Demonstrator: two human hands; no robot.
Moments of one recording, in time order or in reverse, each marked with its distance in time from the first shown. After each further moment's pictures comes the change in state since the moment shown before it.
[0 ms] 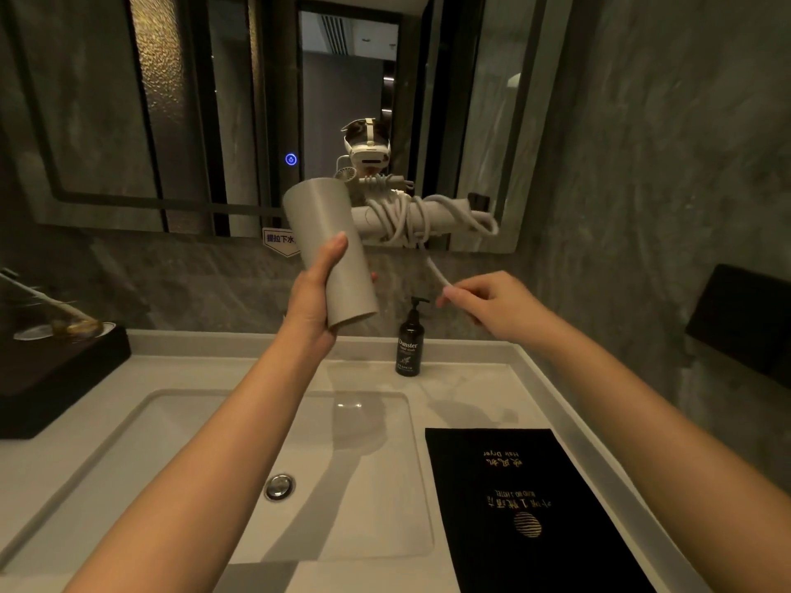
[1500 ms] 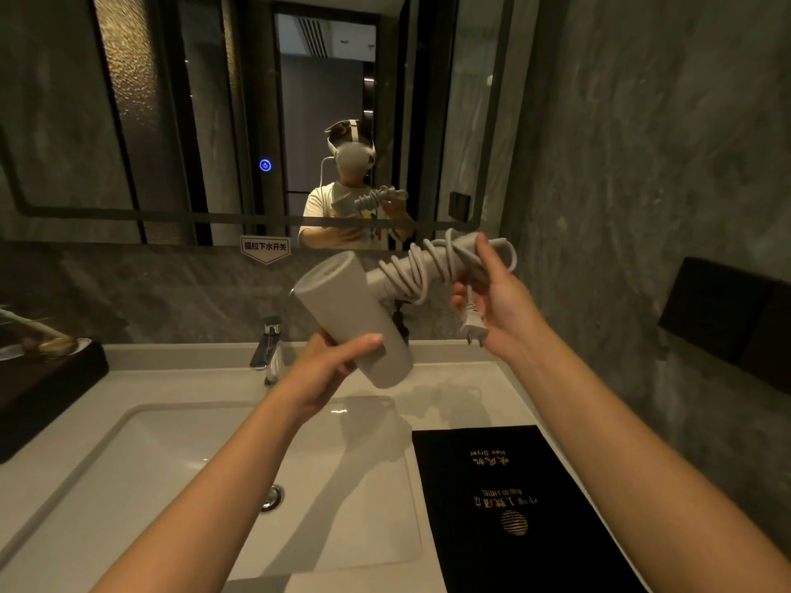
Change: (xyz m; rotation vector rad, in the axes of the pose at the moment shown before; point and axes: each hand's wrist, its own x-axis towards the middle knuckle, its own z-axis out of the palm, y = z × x) left_hand -0.017 -0.056 -0.022 0.329 -0.248 -0.098; right_hand -0.003 0.004 -0.002 1.299 0.243 0.237
